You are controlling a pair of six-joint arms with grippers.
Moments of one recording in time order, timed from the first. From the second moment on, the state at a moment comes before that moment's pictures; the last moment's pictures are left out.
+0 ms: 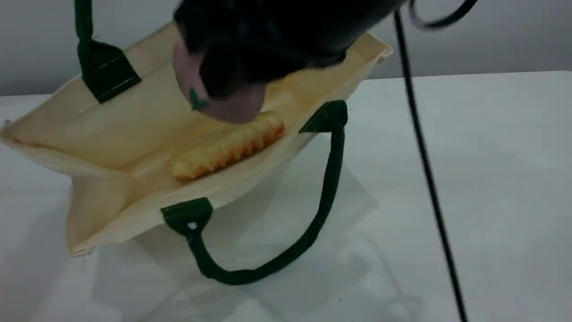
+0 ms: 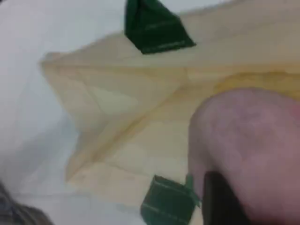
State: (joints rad) left arm -0.17 1.74 -1.92 -0.63 1.22 1.01; right arm 0.84 1.62 -0.97 0.45 0.16 -0.24
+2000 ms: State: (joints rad) left arm -0.17 1.74 -1.92 -0.63 1.22 0.98; right arm 0.30 1.54 -1.15 0.34 0.37 -0.37
